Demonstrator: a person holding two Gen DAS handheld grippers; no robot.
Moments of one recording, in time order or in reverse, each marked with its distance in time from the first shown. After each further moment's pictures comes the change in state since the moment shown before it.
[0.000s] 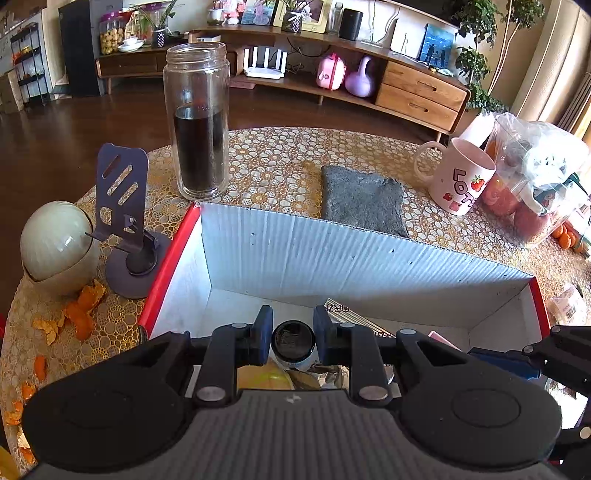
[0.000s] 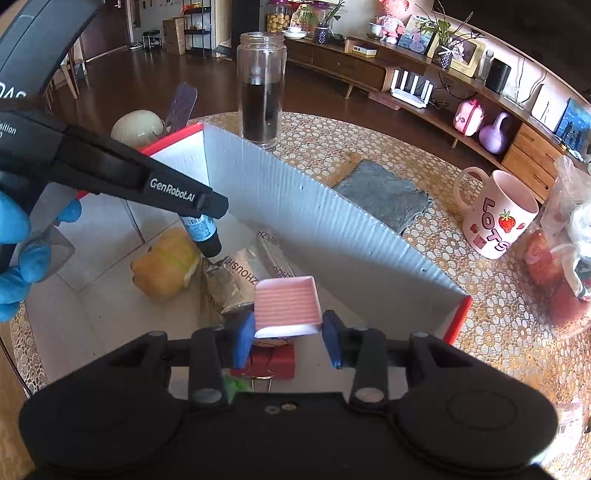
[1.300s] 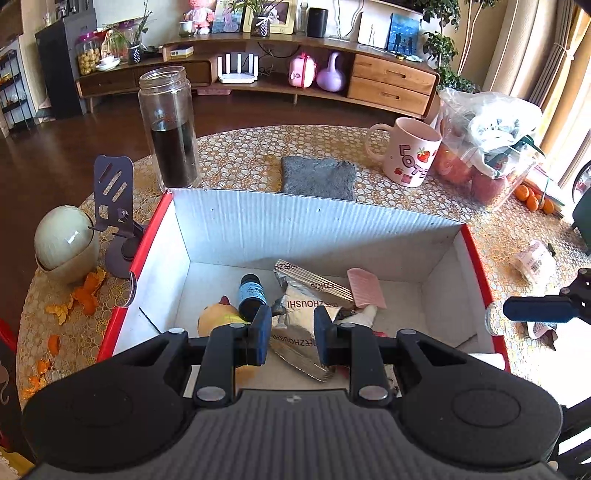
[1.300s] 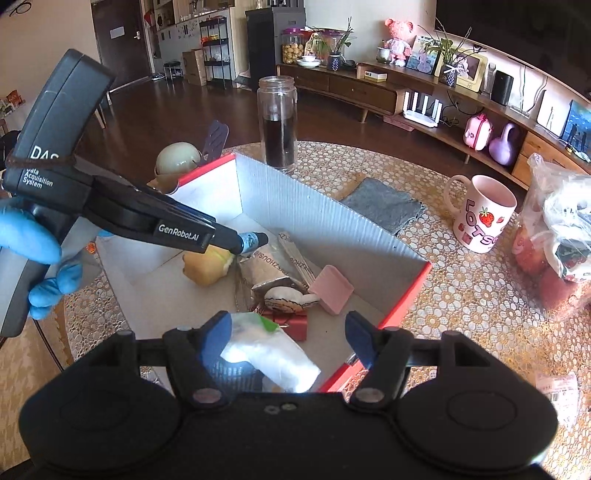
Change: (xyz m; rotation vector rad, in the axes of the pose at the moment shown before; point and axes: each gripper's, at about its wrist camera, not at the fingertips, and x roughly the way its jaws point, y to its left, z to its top) left arm -0.060 -0.041 -0.033 0.101 -0.003 -0.019; right arm -0.084 -0.018 -0.038 0.032 -0.107 0.102
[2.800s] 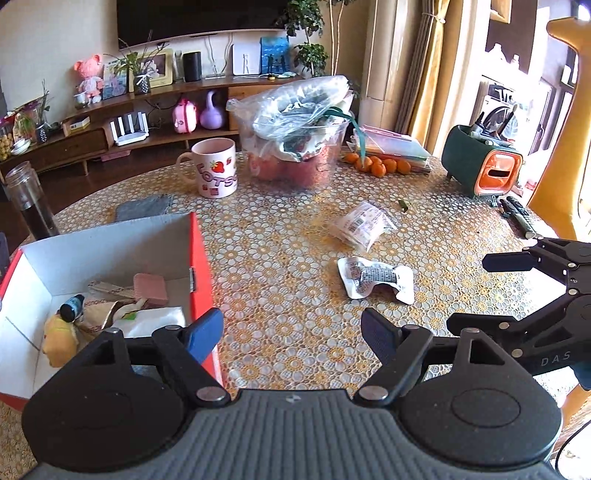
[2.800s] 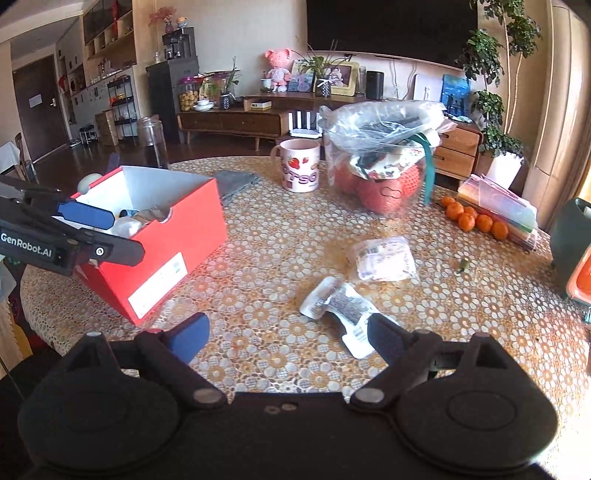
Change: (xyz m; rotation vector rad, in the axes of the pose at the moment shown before) left arm -0.066 -0.208 -0.073 0.271 -0.121 -0.181; right arm -0.145 -0.111 -0.177 0.232 -0.153 -0.232
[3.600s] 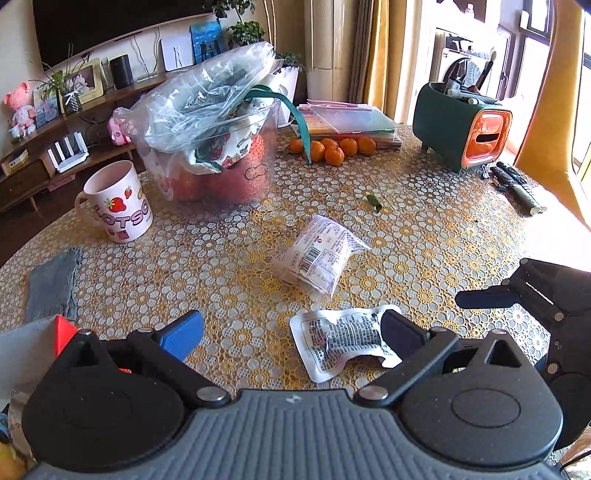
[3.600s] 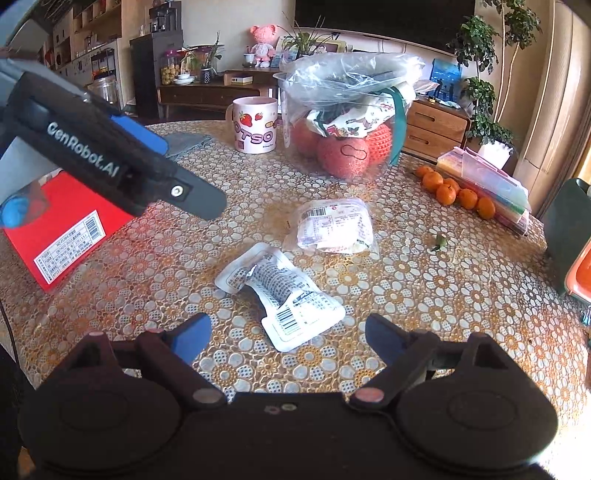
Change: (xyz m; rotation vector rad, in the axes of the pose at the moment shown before) left arm 0.137 -0.054 0.070 0.181 0.077 -0.078; right arm 0.073 -0.055 -0.021 -0.054 0.063 -0.058
